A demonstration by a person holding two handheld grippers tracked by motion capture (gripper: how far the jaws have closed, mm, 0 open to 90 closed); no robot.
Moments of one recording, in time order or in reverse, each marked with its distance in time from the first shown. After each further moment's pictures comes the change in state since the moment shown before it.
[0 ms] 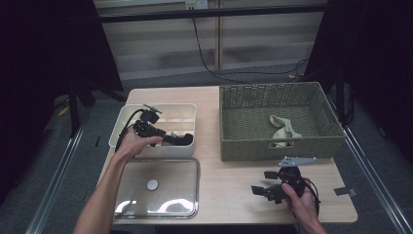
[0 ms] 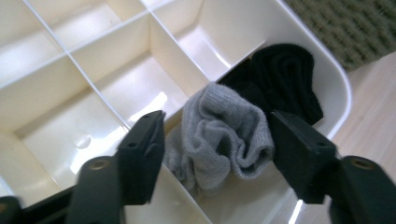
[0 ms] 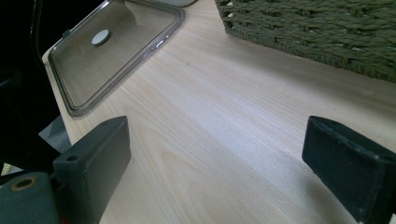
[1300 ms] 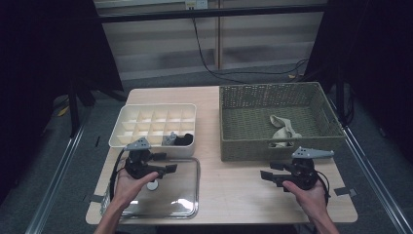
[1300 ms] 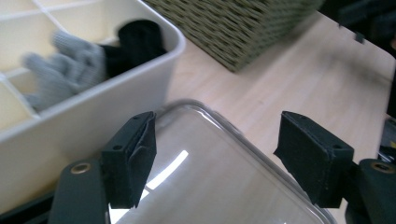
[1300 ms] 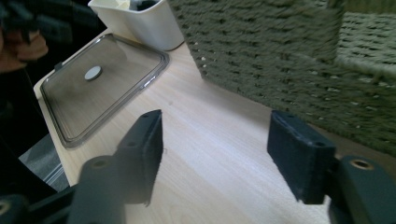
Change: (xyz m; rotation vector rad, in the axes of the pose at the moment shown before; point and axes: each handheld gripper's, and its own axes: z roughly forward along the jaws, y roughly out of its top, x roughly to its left) left arm -0.094 -0.097 -0.020 -0.316 -0.077 0.080; right arm -0.005 0.022 -0.033 -0.113 -0.067 -0.020
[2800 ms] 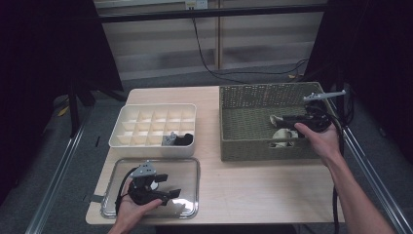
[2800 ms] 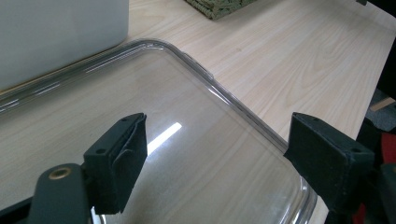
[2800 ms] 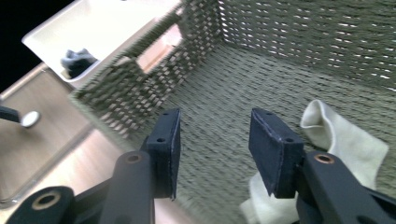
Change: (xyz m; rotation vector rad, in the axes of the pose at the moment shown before) left arm -0.035 -0.045 0.002 0.042 0.039 -0.006; right arm -0.075 0.128 -0.013 0.077 -0.134 -0.035
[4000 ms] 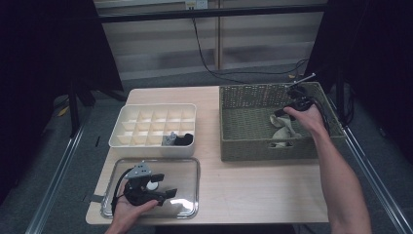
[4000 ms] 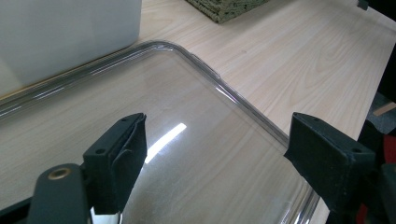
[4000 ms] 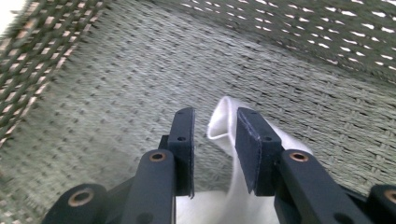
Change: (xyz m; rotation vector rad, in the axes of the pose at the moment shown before) left arm 0.005 -0.004 -0.008 -0.017 0.012 -0.001; right arm -0.076 0.035 0.081 0.304 -0.175 0.081
